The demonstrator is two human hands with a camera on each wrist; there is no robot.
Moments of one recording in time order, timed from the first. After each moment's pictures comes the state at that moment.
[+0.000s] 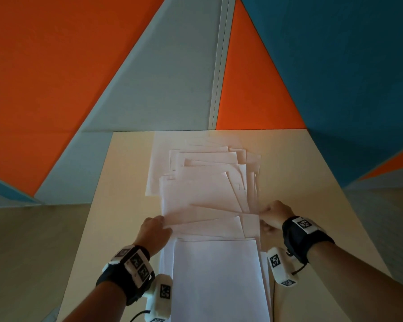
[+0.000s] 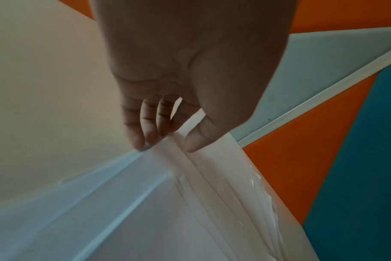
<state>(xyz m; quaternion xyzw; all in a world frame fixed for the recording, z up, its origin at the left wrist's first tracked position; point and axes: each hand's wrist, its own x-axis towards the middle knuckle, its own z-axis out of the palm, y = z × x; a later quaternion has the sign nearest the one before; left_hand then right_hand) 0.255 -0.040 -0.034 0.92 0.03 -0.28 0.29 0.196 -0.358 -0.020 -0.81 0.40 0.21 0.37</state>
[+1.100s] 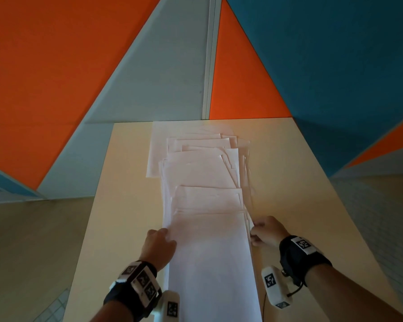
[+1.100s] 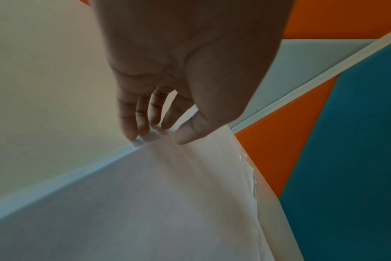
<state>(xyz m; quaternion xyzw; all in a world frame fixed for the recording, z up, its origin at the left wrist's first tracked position) 0.148 -0.025 -0.019 0.90 0.04 -0.31 0.30 0.084 -0.316 -0.019 -0.77 0.39 0.21 0.46</state>
